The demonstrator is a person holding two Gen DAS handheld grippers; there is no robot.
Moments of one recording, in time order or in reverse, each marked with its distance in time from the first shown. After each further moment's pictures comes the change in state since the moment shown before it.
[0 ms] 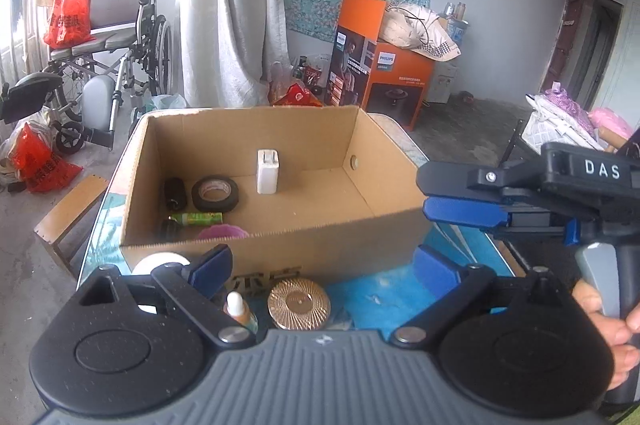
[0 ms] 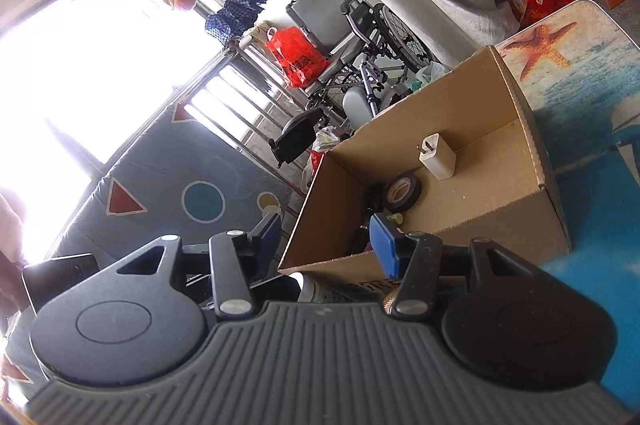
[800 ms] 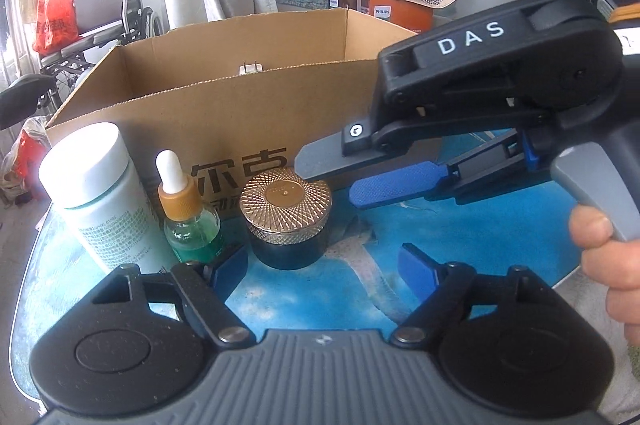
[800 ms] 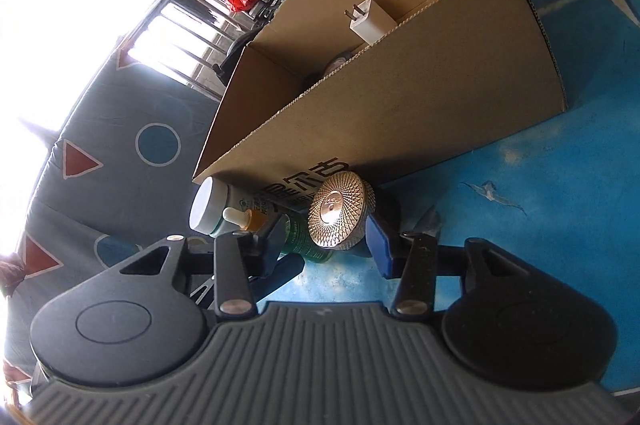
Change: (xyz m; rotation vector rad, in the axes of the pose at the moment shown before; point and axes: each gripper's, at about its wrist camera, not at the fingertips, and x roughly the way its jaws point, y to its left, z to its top) left arm 0.078 -0.011 -0.088 0.127 0.041 0.079; right arm 0.093 -0.048 -0.059 0.091 0.242 -0.129
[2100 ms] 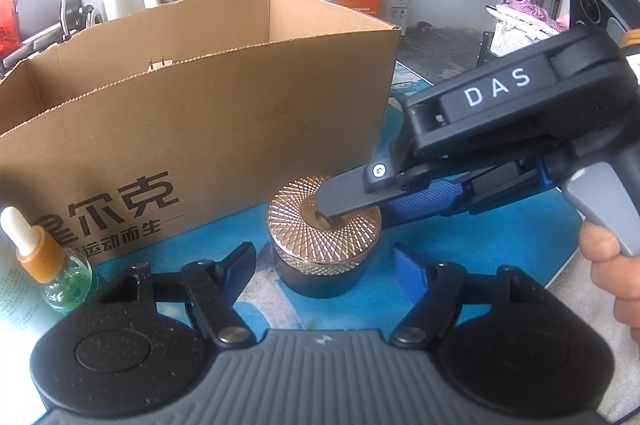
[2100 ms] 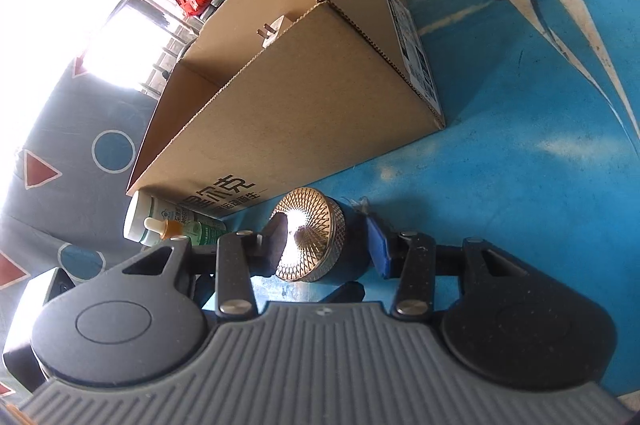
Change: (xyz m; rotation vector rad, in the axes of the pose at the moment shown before) left arm 0.042 -0.037 0.018 0.081 0.061 -0.134; right arm -0.027 -0.050 0.007 0.065 -0.017 -0.117
